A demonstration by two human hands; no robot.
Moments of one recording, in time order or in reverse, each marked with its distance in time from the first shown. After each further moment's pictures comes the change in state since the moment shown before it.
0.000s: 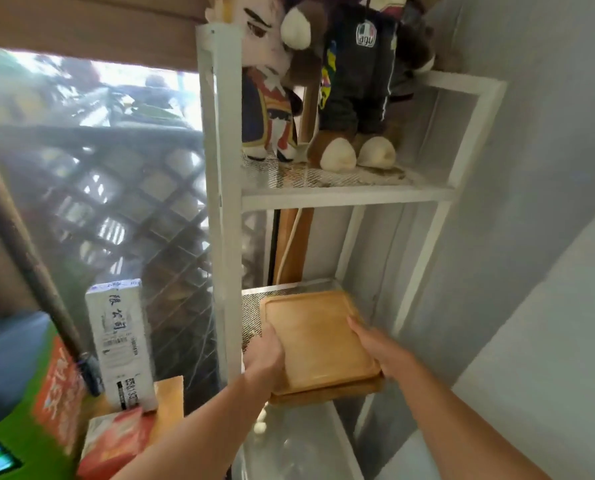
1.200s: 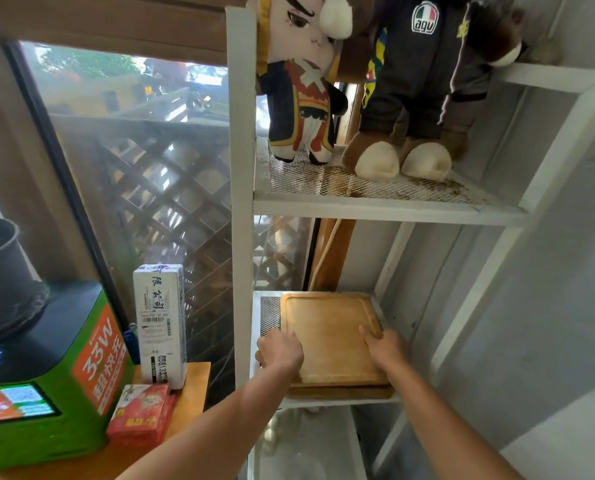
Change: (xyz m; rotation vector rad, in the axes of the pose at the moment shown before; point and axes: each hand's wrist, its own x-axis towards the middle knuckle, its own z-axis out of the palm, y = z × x) left_hand 0.017 0.017 0.015 0.103 0.248 0.006; right_hand 0.055 -0.023 0.020 -0.636 0.333 -0.259
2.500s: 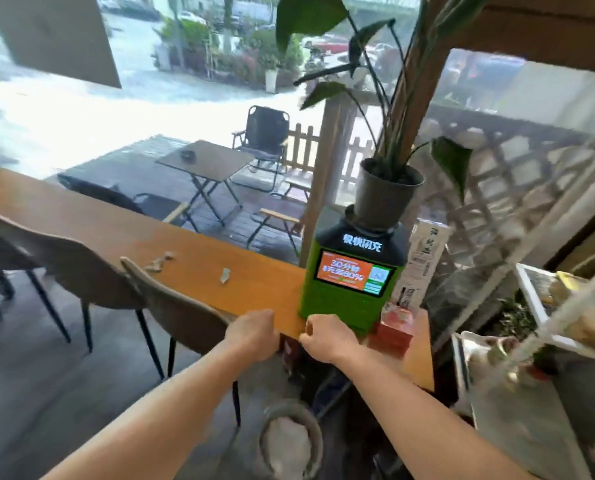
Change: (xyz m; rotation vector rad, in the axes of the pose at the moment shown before) left_hand -0.087 -0.481 -0.498 0.570 0.078 0.164; right_hand -0.539 -0.260 0.372 -0.488 -0.516 -0.870
